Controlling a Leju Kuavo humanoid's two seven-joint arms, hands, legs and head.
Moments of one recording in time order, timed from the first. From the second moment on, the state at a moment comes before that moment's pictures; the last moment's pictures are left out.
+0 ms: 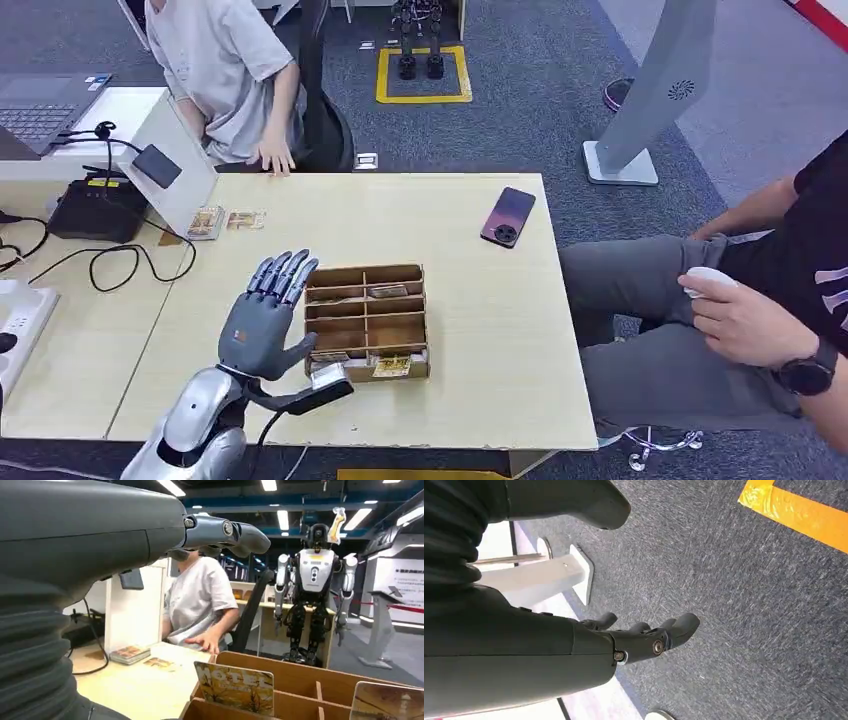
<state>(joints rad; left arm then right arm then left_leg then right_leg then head) -0.13 0.22 -0.49 -1.51 -1.10 0.33 -0.07 -0.01 0.10 -0.73 -0.20 1.54 -0.19 -0.11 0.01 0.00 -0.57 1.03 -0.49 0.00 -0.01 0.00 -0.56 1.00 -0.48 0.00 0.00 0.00</state>
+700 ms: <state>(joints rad) -0.15 0.17 -0.48 -1.47 -1.08 0.29 -0.08 -0.01 0.10 -0.73 -0.20 1.55 -0.19 -0.11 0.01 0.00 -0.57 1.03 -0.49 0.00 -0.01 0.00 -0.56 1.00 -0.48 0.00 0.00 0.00</state>
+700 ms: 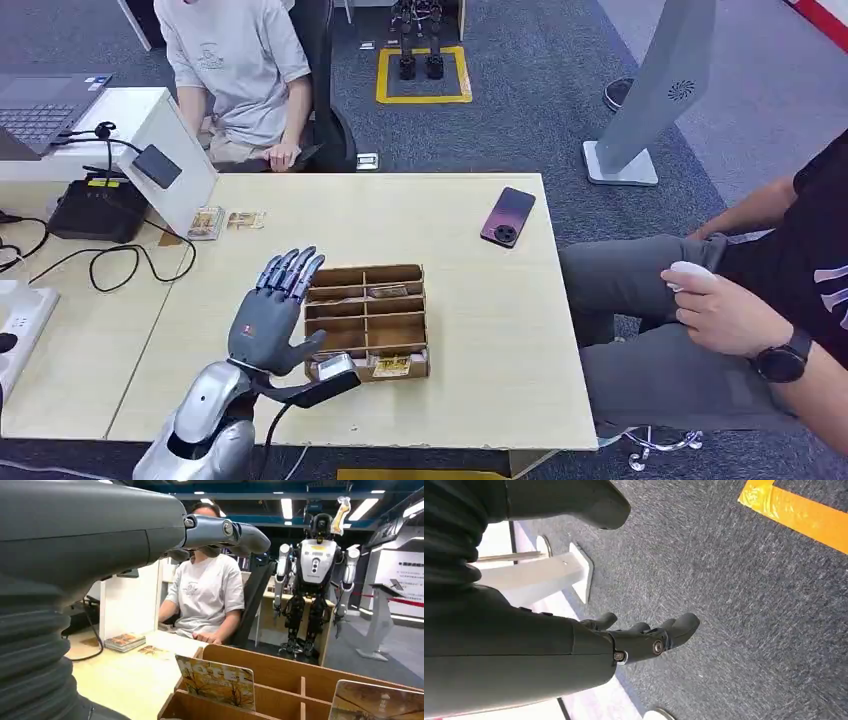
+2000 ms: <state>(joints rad) -0.18 0.13 -0.42 -1.36 -0.96 0.25 -0.09 -0.02 0.10 -0.73 -0.20 1.56 -0.19 -0.10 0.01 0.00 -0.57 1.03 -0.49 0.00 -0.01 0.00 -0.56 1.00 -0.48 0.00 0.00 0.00</state>
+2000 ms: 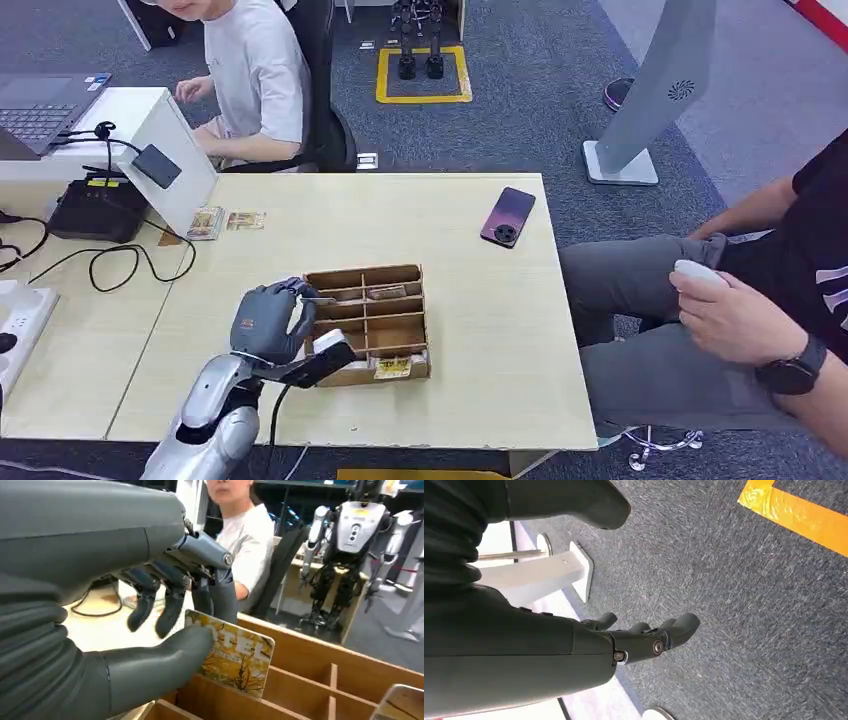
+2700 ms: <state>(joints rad) -0.43 0.32 -0.29 -1.63 -0.62 0.04 -0.12 -0.02 0.10 -0.73 -0.20 1.56 -0.20 -0.12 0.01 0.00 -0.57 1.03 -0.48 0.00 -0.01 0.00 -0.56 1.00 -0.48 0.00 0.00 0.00</state>
